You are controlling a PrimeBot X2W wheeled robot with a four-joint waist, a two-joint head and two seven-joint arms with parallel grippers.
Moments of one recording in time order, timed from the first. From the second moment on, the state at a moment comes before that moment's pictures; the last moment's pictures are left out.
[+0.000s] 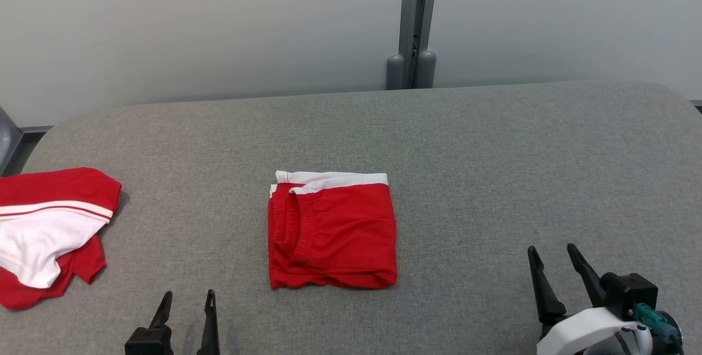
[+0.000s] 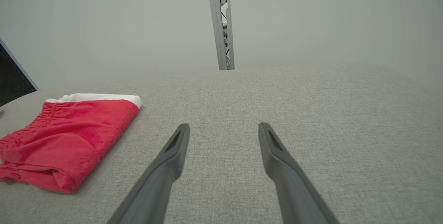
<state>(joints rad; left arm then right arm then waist) 0.05 0.05 -0.03 0.40 -0.10 0.06 -0.26 -0.11 -0.05 0.05 0.48 0.18 0.13 -0.26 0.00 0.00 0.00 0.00</state>
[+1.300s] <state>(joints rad) -0.07 0.05 -0.20 0.40 -0.15 0.07 -0.26 -0.35 -0.05 0.28 0.64 0.30 0.13 -0.26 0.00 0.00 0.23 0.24</state>
